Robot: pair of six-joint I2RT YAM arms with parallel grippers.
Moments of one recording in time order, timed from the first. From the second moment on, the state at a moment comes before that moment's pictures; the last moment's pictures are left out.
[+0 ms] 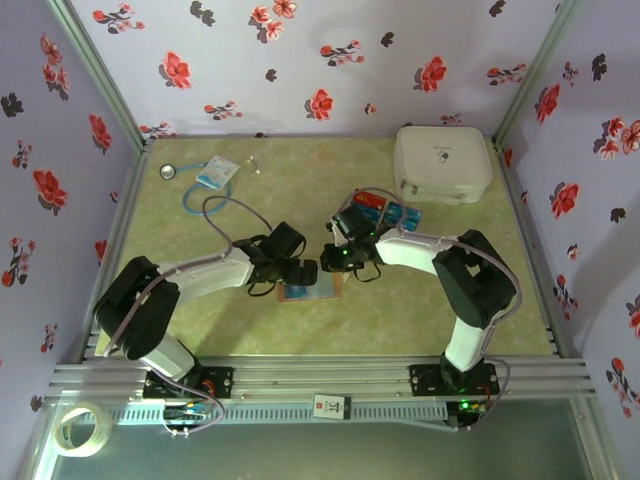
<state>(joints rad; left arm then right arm) -0.80 1.58 0.89 -0.44 -0.07 -0.65 0.69 1.78 1.01 -0.29 -0.33 0.54</state>
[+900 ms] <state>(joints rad) -0.84 1.59 0.85 -0.38 -0.11 -0.57 0.72 1.84 1.01 -0.22 -0.36 0.57</state>
